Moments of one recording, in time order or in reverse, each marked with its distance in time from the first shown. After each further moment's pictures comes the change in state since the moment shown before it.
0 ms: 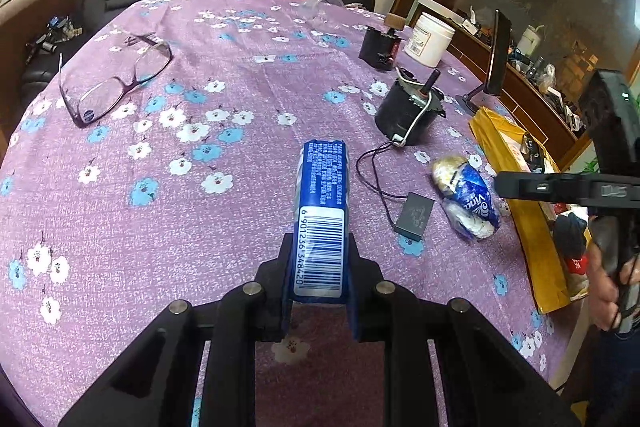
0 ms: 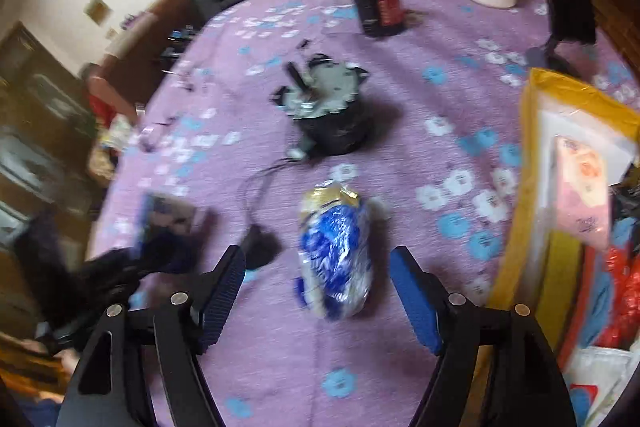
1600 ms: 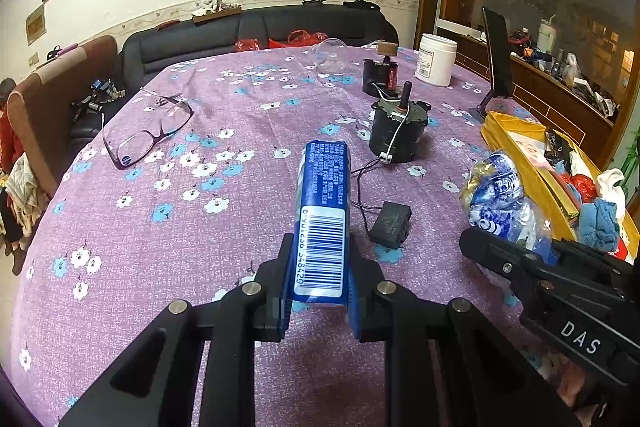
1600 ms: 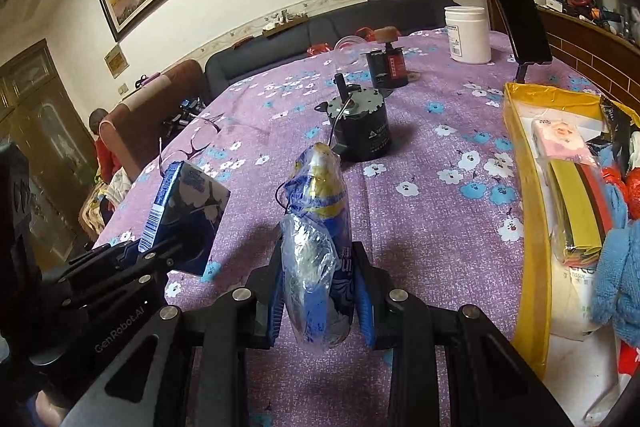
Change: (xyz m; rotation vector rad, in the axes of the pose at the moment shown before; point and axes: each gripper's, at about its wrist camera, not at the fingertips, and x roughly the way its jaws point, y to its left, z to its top) left arm -0.013 -0.064 -0.025 0.096 -0.185 0.240; right arm -0.007 0.041 -0.091 -0.040 -0.405 -0.029
